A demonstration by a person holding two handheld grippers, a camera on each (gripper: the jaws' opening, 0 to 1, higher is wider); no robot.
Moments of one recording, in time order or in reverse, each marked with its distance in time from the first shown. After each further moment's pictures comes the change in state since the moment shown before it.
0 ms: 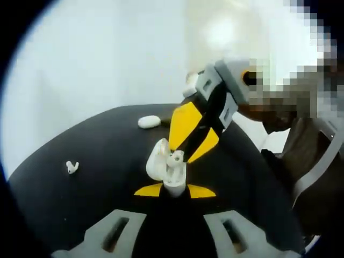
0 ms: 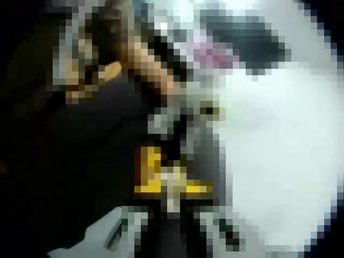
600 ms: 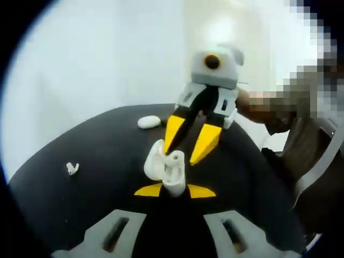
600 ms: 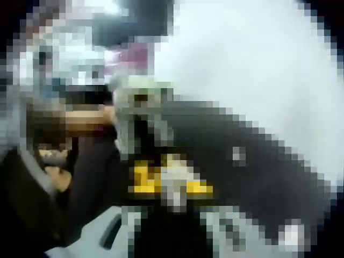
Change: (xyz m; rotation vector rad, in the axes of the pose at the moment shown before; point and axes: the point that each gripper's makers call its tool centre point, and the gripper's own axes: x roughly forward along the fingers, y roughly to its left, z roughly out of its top) left arm 0.000 0.000 0.000 0.018 0.002 0.005; right arm 0.007 -0.002 -0.015 0.951 -0.029 -0.018
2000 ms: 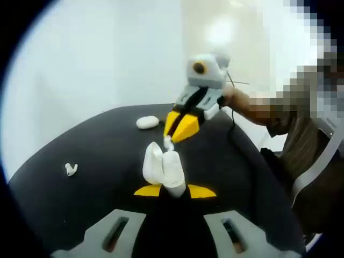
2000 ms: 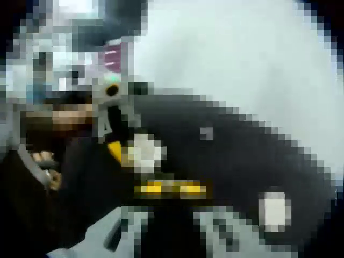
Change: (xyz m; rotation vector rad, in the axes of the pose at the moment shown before) left arm 0.000 -0.001 0.001 0.000 -0.001 -0.010; right arm -0.036 -0.043 -0.041 0.073 0.072 -0.134
